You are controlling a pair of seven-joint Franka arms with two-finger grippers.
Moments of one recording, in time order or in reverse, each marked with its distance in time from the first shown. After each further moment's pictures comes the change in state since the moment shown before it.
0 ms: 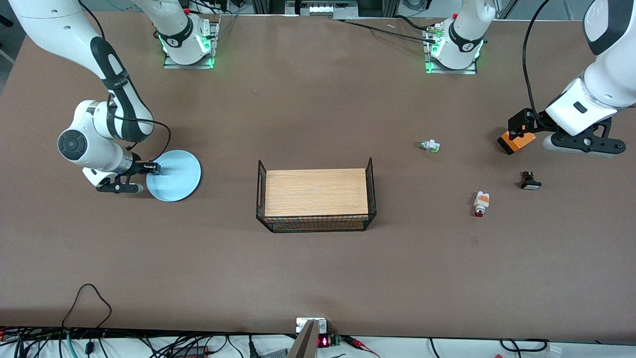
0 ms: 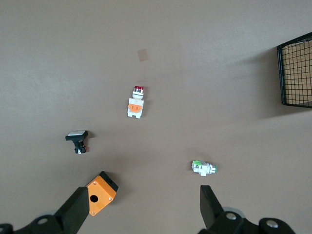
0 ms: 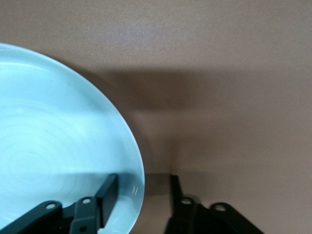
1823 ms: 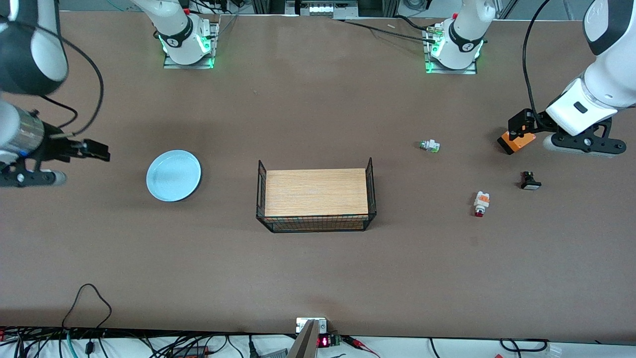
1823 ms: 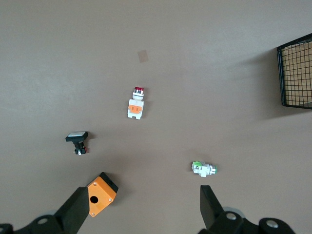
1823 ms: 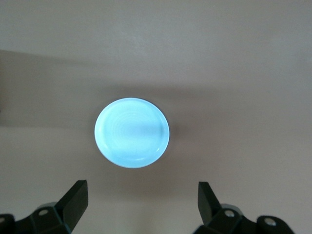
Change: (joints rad) left arm 0.000 0.000 0.000 0.000 0.000 0.004 0.000; right arm 0.067 -0.156 0.012 0.643 0.006 -0.796 0.007
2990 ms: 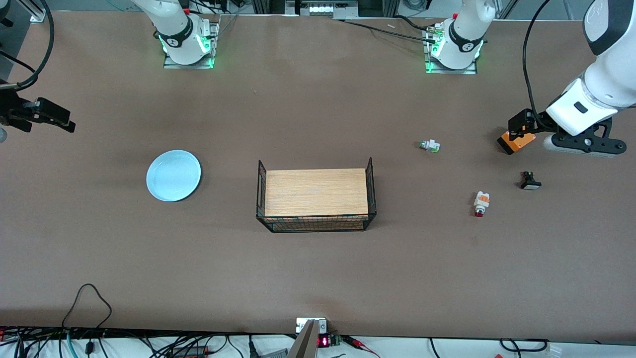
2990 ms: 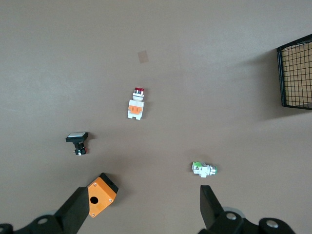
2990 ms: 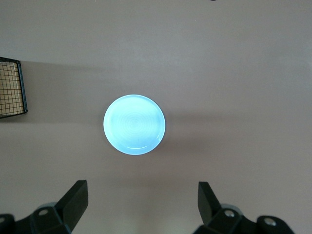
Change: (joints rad) left arm 0.000 0.000 0.000 0.000 0.000 0.003 0.000; right arm -0.043 -0.206 -0.002 0.009 0.023 -0.110 -0.009
